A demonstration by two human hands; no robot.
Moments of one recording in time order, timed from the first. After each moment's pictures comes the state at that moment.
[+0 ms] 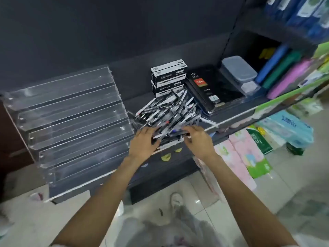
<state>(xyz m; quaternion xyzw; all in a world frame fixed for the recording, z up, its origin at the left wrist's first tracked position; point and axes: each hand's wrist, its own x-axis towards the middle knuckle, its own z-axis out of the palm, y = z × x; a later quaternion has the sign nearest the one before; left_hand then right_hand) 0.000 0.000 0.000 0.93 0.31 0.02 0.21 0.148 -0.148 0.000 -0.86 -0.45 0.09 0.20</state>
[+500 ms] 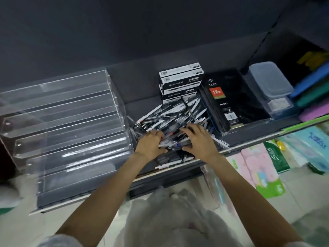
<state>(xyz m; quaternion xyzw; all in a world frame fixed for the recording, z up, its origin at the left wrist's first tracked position) 0.080 0.052 -0.034 0.92 0.30 -0.12 0.20 0.243 -0.078 -0.036 -0.80 -0.58 0.11 0.02</state>
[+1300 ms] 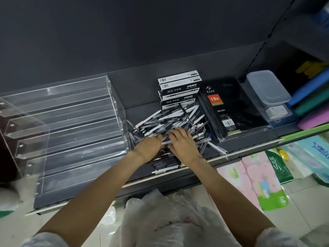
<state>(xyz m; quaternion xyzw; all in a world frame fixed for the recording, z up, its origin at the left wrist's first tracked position) 0.094 0.051 -0.013 0.94 0.25 -0.18 0.12 0.214 -0.049 -0.047 -0.77 -0.63 0.01 0.08</state>
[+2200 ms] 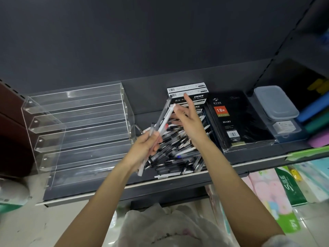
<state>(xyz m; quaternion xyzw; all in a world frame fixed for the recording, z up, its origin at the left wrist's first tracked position) 0.060 0.026 0.052 0.57 0.38 0.18 0.70 0.230 -0.015 0.064 -0.60 -0.33 0.40 0.61</state>
